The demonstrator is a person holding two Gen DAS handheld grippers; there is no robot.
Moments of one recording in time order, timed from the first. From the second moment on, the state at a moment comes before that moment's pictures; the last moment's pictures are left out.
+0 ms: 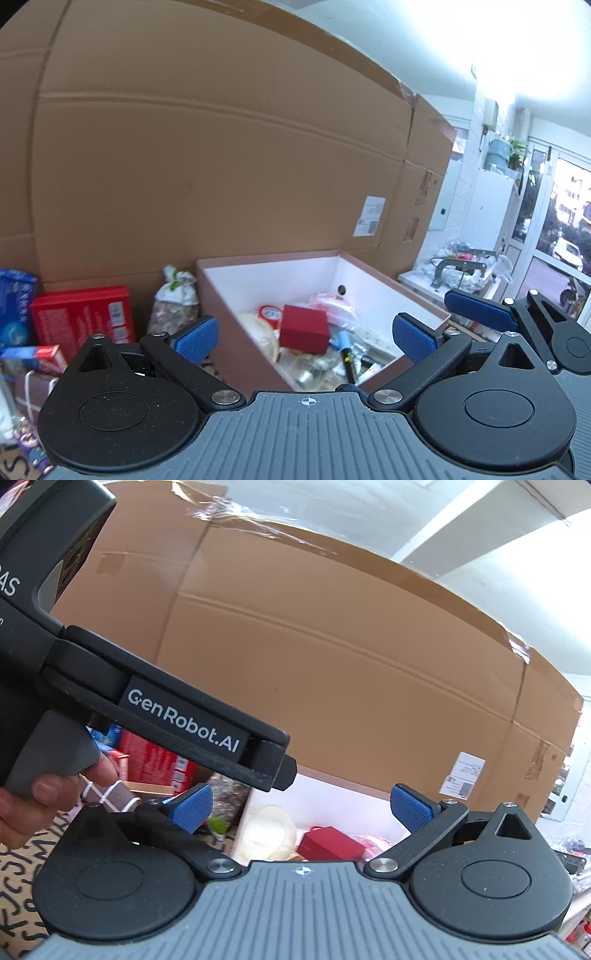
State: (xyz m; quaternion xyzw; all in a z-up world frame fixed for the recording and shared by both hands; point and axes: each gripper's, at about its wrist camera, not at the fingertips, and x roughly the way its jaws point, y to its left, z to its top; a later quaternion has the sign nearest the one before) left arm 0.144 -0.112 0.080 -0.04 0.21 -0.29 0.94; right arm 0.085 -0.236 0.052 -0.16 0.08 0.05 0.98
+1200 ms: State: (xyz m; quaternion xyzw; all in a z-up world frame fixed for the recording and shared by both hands) left arm 0.125 0.088 -0.058 -0.09 0.33 -0.14 0.93; right arm 0.132 -0.125 -0.055 -0.12 0.26 0.19 0.94
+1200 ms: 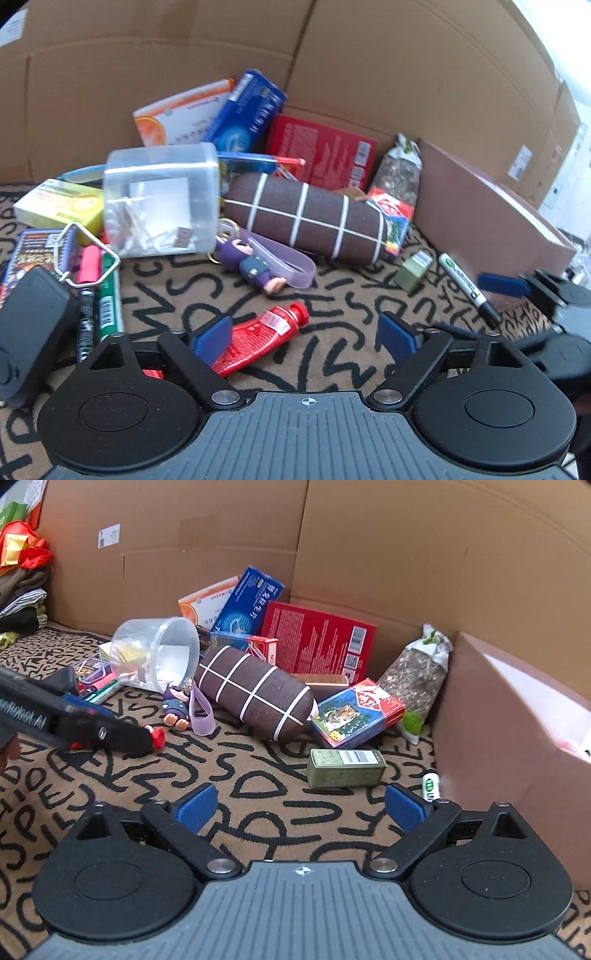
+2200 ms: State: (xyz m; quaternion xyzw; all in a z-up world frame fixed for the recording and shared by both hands) left arm 0.129 0.077 -0.064 -0.01 0.34 -0.11 0.93; right arm 0.191 -0.123 -0.071 -0.11 0.29 0.18 0.93
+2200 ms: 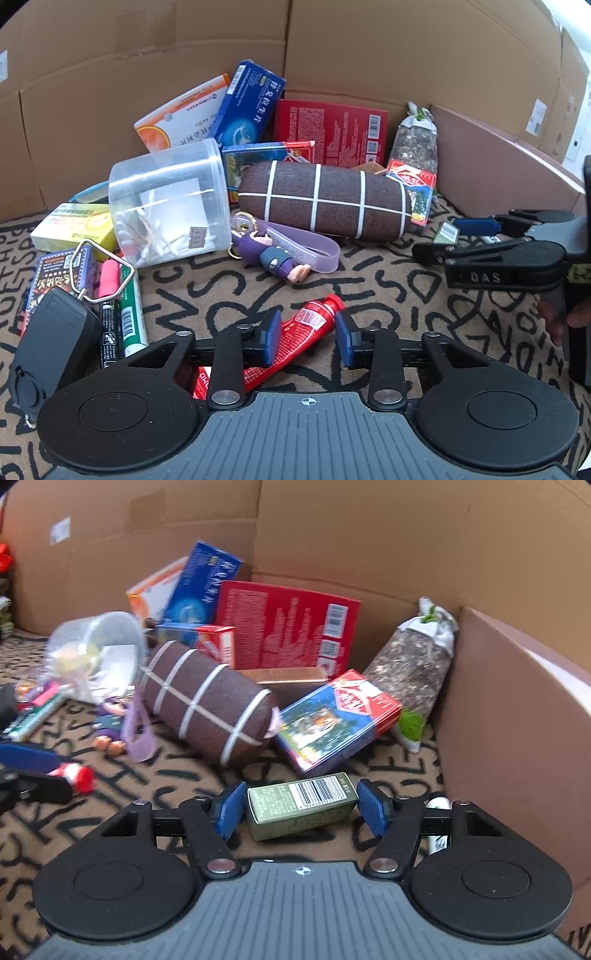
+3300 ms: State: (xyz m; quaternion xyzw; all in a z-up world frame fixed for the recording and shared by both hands) left arm 0.102 0.041 -0.056 0.05 0.34 -0.15 0.93; right arm 0.133 -0.152 -0.066 -0.10 0.30 0.23 0.92
